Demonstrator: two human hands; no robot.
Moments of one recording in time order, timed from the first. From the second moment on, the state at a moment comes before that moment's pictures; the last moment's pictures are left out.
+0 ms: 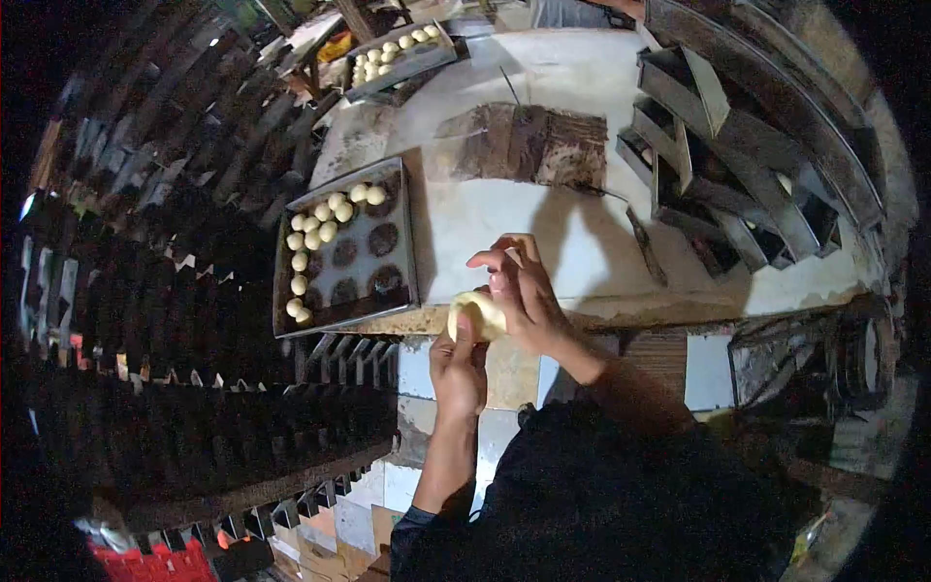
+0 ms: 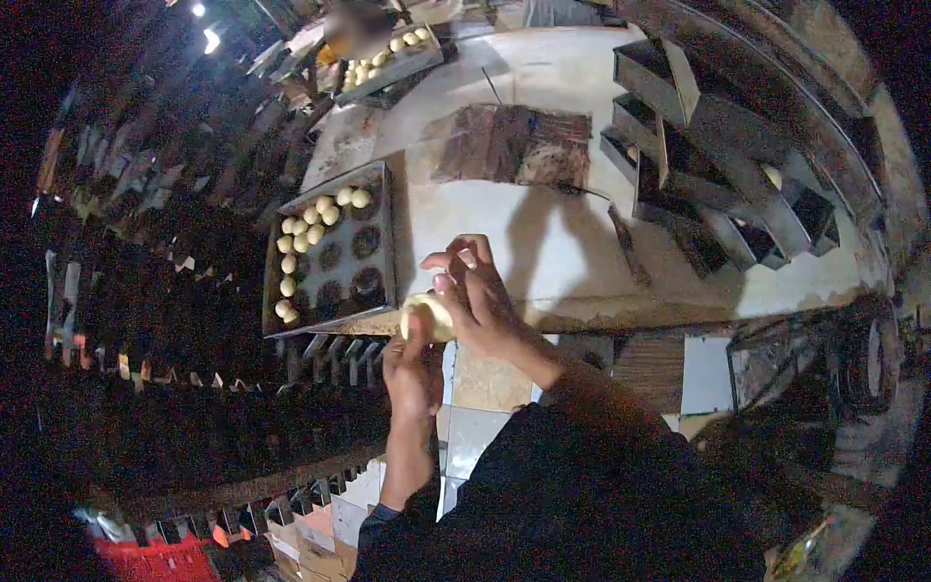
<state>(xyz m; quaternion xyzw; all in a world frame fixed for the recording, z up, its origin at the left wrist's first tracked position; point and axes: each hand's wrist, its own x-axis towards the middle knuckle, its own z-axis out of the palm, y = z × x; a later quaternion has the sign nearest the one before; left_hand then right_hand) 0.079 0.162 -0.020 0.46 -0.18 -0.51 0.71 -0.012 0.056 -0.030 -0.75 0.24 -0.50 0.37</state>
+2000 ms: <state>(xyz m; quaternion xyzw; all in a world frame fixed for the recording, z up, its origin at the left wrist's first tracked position) 0.105 -0.118 -0.140 0.35 -0.09 -0.65 0.67 -0.133 -0.220 -0.198 -0.89 0.42 -0.16 0.10</state>
